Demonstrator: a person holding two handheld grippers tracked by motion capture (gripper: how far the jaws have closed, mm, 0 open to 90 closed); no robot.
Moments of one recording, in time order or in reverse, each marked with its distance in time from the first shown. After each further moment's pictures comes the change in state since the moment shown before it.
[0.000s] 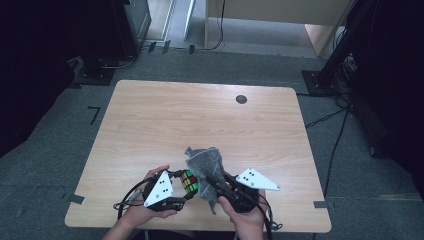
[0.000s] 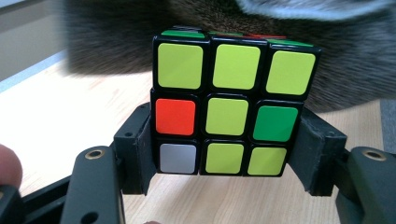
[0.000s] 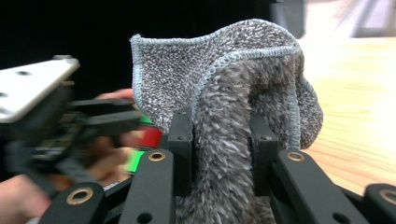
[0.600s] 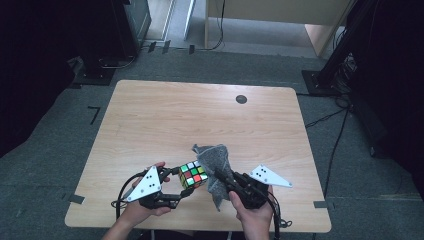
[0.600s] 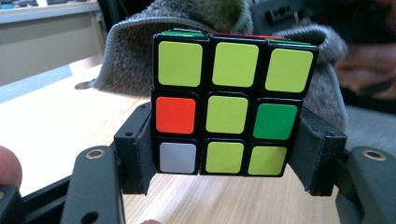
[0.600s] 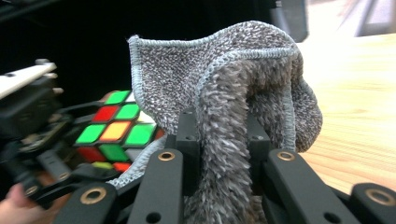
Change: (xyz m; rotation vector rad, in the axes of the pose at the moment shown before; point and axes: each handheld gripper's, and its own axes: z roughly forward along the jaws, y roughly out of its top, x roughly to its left) left arm 0.017 0.004 -0.018 -0.194 -0.089 -0.134; right arm -0.024 0.003 -0.012 -0.052 0.022 0.095
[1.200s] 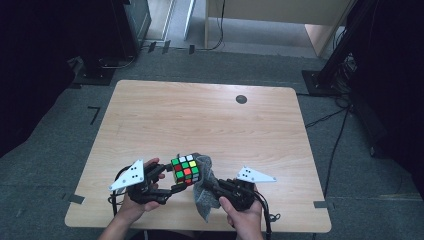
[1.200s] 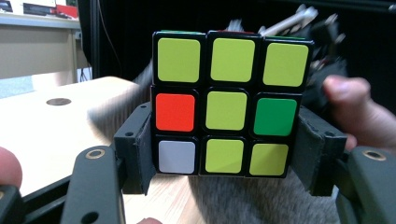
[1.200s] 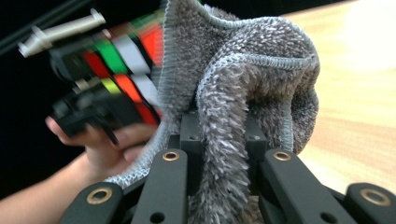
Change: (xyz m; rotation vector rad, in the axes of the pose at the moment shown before) left arm 0.019 0.003 -0.017 -0.149 -0.103 -0.153; right arm -0.006 -0.023 0.027 0.121 0.211 0.066
